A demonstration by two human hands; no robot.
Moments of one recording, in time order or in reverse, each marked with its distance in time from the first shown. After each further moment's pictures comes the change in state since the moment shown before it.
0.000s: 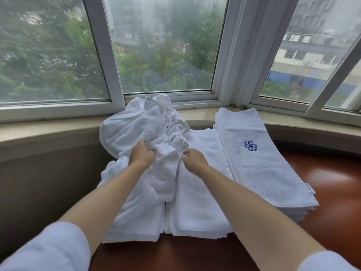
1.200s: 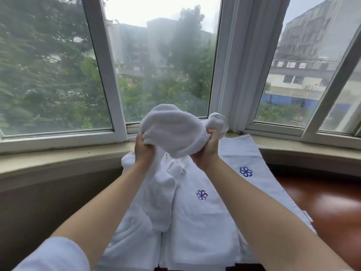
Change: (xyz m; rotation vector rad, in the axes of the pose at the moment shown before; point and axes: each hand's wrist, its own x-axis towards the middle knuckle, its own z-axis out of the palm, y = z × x) left_hand 0.000 0.103 -0.039 -0.911 0.147 0.209; right_hand 0.003 -0.069 -0.099 1.628 -0.012 -0.110
